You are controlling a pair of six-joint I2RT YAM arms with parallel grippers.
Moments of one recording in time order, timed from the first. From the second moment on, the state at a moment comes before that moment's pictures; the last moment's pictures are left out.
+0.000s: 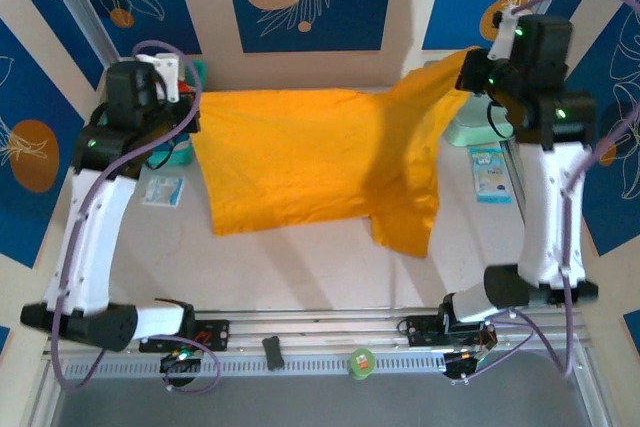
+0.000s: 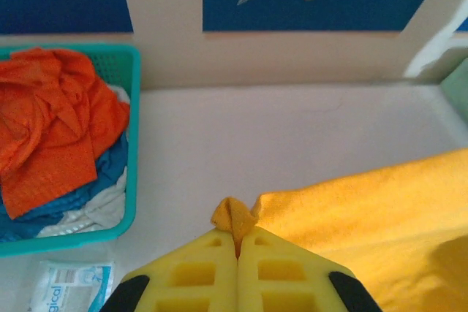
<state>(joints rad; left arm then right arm) -0.21 1.26 1.73 -0.96 -0.01 -0.14 0.07 1.42 2.17 -1.16 -0.01 0.20</state>
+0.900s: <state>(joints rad) -0.21 0.77 1.98 -1.25 0.06 -0.14 0.19 1.08 2.62 -1.43 -0.08 0.21</state>
